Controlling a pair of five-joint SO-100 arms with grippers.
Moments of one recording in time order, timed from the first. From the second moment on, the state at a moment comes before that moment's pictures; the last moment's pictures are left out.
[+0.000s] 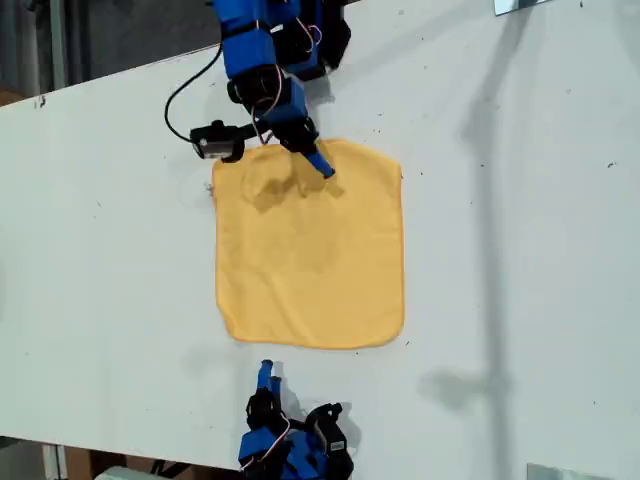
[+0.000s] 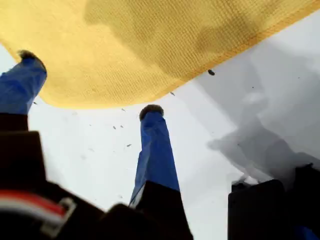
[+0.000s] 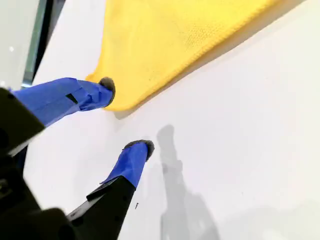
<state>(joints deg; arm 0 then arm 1) -37.9 198.6 176.7 74.0 -65.7 -5.4 116.1 128.6 76.5 74.8</state>
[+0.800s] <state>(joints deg) -37.9 198.6 176.7 74.0 -65.8 -24.9 89.6 118.4 68.6 88.4</state>
